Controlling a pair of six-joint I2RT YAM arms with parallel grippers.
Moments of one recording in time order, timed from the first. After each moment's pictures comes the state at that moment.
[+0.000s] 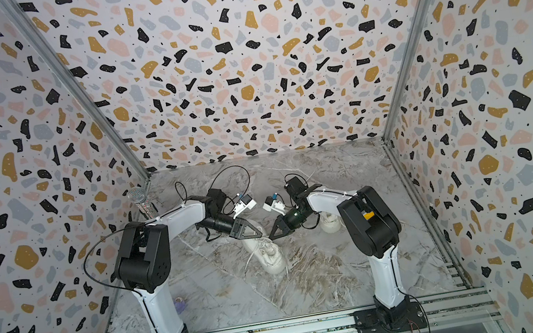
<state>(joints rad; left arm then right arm) -0.31 1.97 1.32 -0.97 1.19 0.53 0.52 1.98 1.30 -0.57 -0.95 -0.05</state>
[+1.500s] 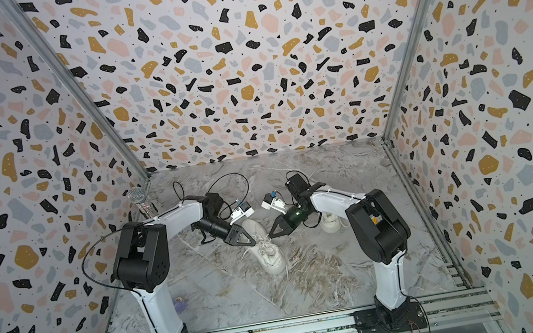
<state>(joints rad) -0.29 1.97 1.32 -1.09 1.04 0.62 0.53 1.89 1.28 -0.56 -1.01 -0.16</state>
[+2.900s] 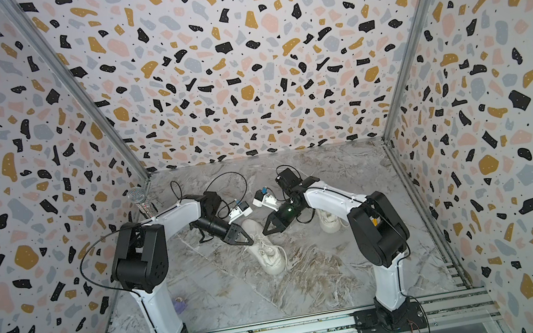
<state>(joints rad) -0.27 1.96 1.33 -1.09 0.99 0.60 0.60 1.88 1.43 -0.72 -0.86 -0.17</state>
